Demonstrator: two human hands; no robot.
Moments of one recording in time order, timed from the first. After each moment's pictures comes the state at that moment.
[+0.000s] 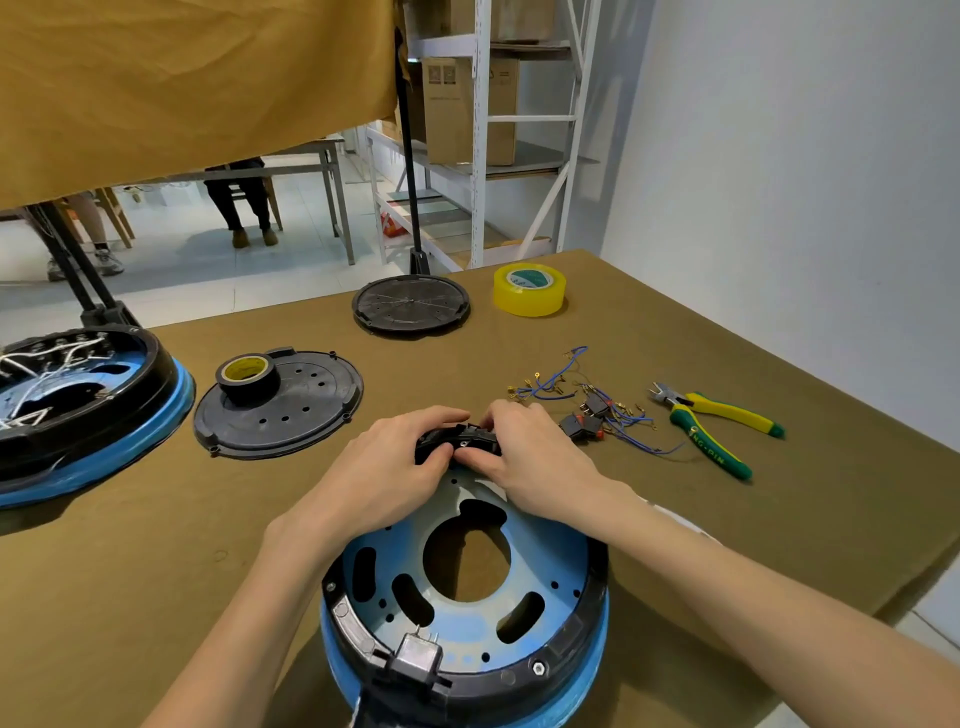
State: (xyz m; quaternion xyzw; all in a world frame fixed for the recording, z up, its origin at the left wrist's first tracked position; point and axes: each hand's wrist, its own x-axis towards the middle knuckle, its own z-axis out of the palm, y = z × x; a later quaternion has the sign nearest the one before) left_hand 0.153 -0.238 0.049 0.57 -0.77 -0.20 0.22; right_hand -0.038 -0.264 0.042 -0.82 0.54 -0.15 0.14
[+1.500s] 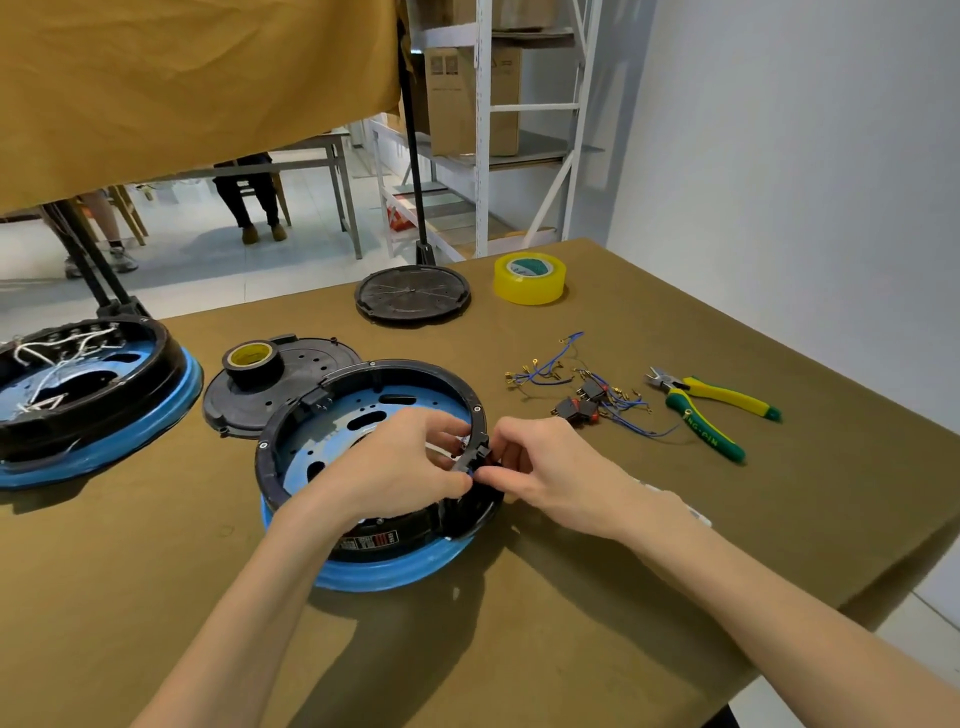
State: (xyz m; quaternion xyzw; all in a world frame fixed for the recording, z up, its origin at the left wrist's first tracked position) left_hand 0.133 -0.218 0.067 0.58 -0.71 -0.36 0.18; right_hand -0.075 -0.239 0.029 -0.84 0.42 -0.24 0.25
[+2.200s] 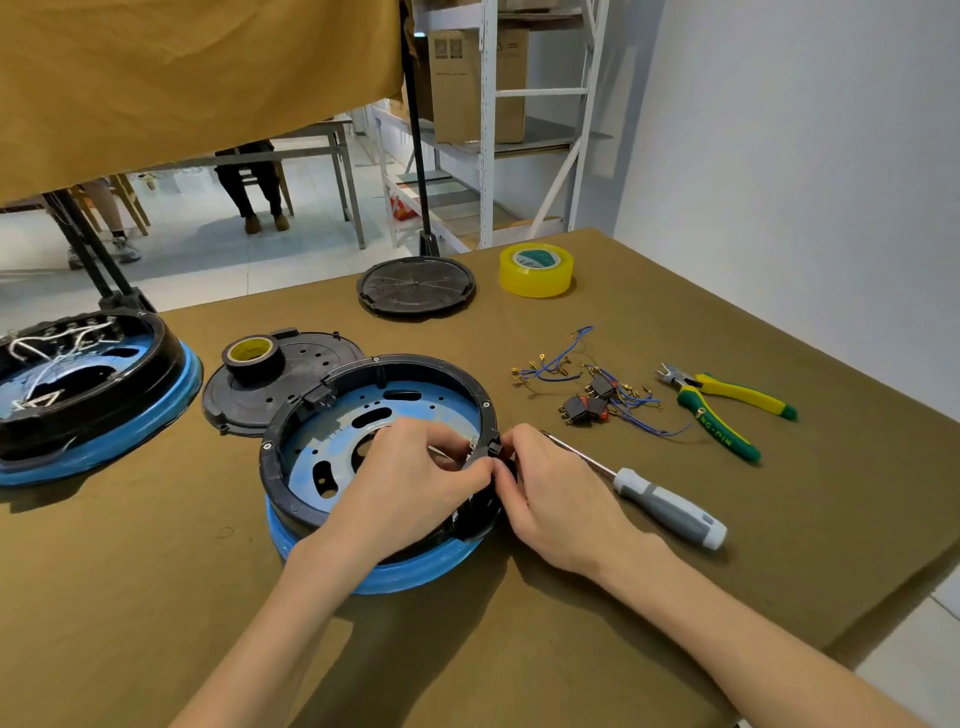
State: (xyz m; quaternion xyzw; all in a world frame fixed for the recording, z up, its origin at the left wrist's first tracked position) left_hand 0.122 -0.210 0.039 0.60 -0.68 -0.28 0.31; right_hand -0.065 -0.222 0.000 -0.84 0.45 -0.29 0.12
